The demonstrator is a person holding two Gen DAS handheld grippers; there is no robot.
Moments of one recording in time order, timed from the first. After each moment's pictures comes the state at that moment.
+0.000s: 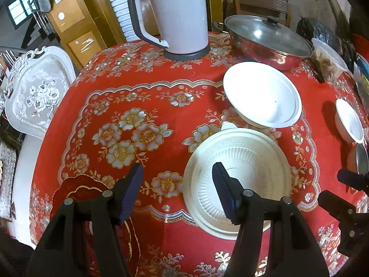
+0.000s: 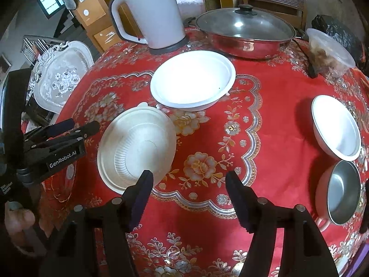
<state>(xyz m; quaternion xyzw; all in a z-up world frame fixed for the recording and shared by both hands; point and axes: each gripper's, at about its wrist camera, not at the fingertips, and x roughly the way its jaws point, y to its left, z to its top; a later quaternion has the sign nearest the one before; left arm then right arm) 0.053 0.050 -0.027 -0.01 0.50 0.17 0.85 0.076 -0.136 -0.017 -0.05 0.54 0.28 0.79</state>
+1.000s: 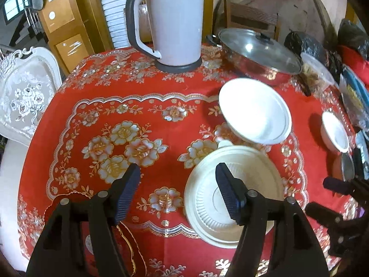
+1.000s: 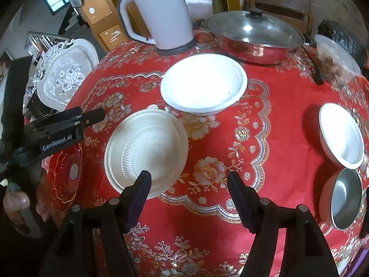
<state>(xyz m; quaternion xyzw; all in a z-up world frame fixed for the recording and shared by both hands) 0.058 0.075 -0.020 -0.04 0.48 0.12 0.87 0.079 -0.123 -0.016 -0.05 0.54 0.29 0.79</state>
